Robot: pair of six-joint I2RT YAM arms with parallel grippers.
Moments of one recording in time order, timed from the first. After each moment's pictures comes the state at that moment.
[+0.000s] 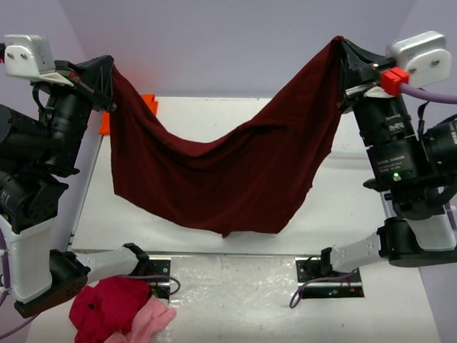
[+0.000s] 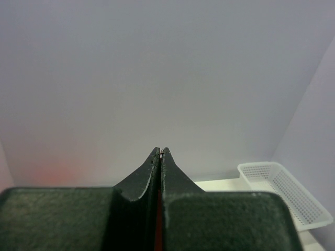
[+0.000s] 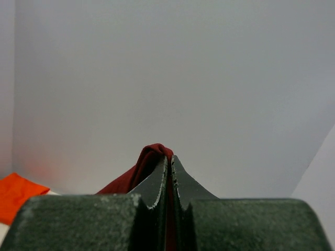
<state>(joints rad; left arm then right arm) -0.63 1.15 2.12 -0.62 -0.42 -0.03 1.39 1.32 2.23 -0.10 0.93 -1.01</state>
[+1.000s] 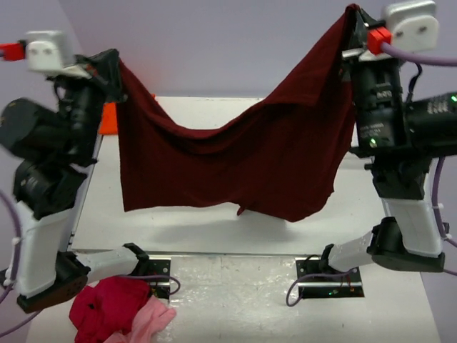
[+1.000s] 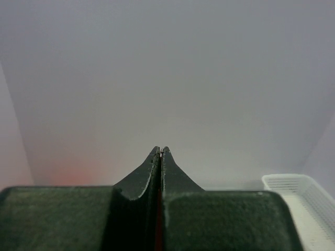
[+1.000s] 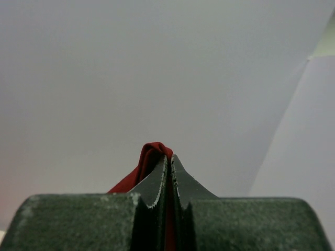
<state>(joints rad) -0.63 1.12 2.00 -0.48 -0.45 0.01 1.15 1.38 2.29 -0.07 0.82 -0.97</state>
